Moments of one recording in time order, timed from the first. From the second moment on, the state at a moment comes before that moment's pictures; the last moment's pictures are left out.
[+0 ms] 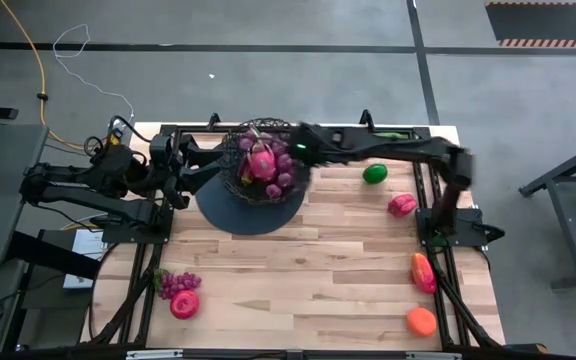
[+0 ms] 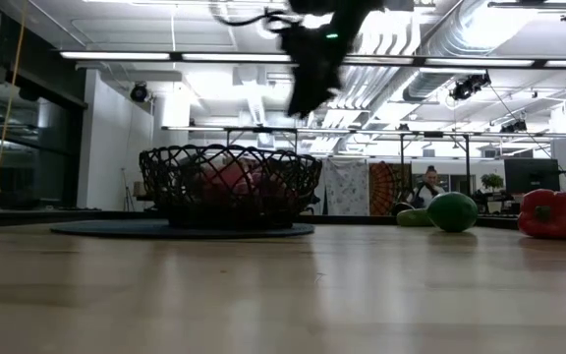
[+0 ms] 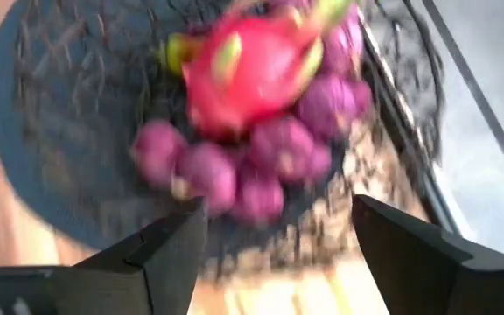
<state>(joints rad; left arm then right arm) 0.03 0.70 0.78 0.17 -0.25 -0.36 -0.24 1.76 1.57 -0.73 0.20 0.01</state>
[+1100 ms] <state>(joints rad) 0.03 0.75 0.78 0.05 -0.30 -0.14 -0.13 0.87 0.78 0.00 0.14 0.48</state>
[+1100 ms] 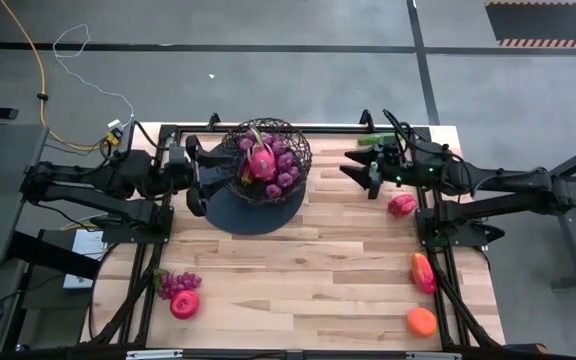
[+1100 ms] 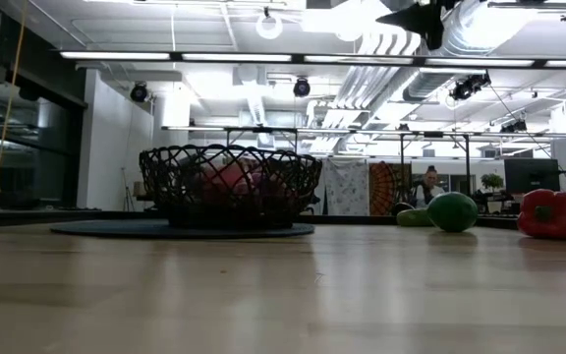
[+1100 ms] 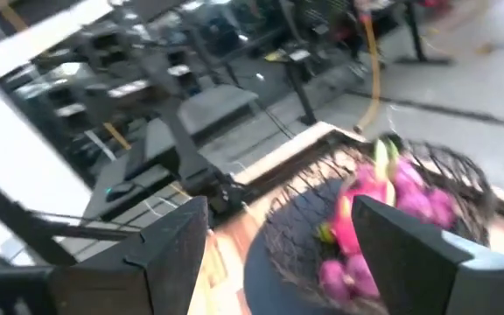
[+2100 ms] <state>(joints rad) 0.03 0.75 0.78 0.05 -0.30 -0.09 -0.23 1.16 0.72 -1.25 0.09 1.20</state>
